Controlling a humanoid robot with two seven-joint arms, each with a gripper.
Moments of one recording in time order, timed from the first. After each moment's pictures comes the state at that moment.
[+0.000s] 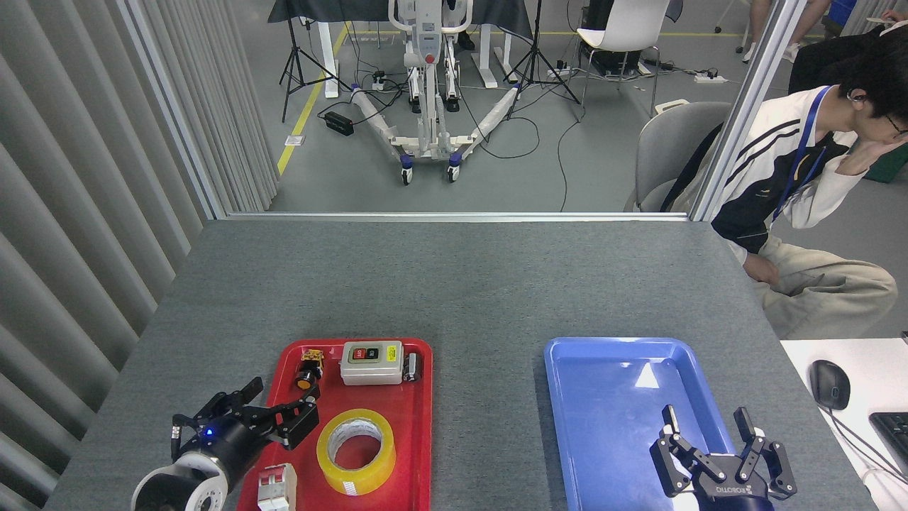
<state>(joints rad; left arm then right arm) -0.09 0.28 -0.08 -1.58 -1.06 -0.15 -0.44 0.20 -0.25 0.06 -1.65 1.22 0.10 -0.23</state>
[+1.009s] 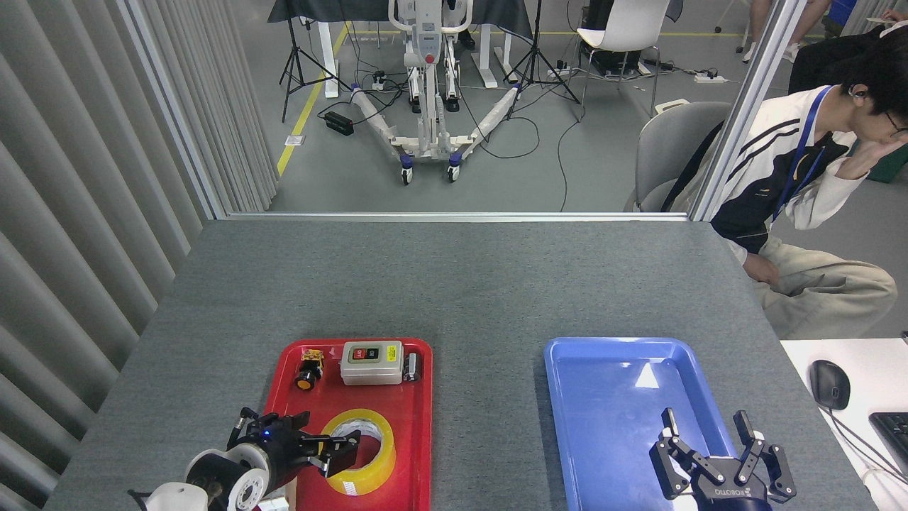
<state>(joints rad) -0.23 0.31 -0.32 -1.38 -1.05 -0.20 -0.64 0.20 -0.24 0.06 -1.64 1.24 0.11 -0.21</state>
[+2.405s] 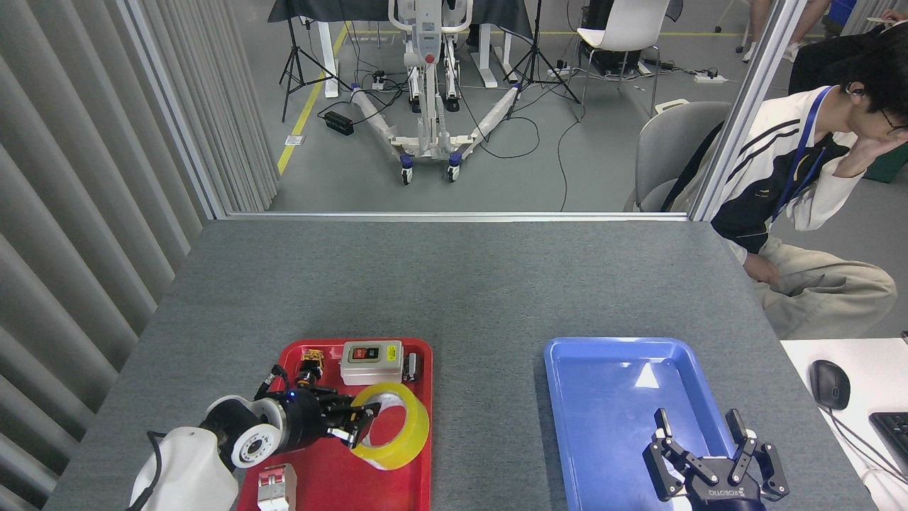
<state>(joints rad) -0.39 0.29 -0.33 -1.31 -0.96 -0.49 -0.74 0.20 -0.22 0.06 -1.65 1.25 0.06 -0.22</state>
